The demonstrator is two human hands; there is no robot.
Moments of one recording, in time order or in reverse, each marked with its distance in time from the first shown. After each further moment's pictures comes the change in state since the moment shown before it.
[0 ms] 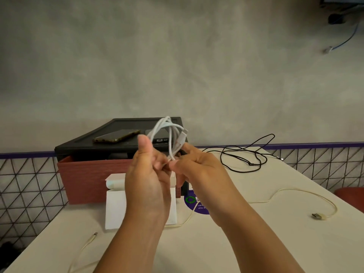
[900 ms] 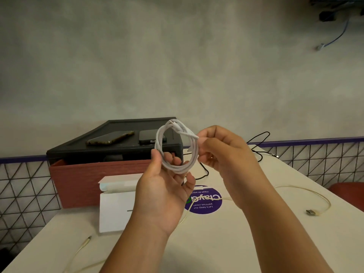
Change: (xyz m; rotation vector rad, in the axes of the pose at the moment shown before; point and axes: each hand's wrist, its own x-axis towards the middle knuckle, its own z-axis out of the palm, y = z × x) left_hand -0.005 -0.016 0.003 -0.149 -0.015 -0.450; right_hand 0.004 -0.014 -0.044 0.074 0.114 -0.066
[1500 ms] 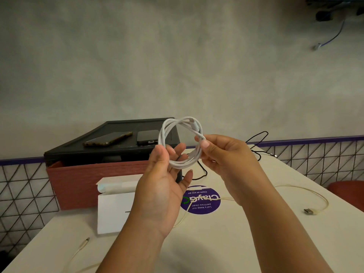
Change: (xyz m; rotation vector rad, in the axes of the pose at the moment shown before) left_hand -0.006 -0.002 0.006 0.240 -0.054 0.145; right_hand 0.007 0.017 -0.012 0.047 0.055 0.077
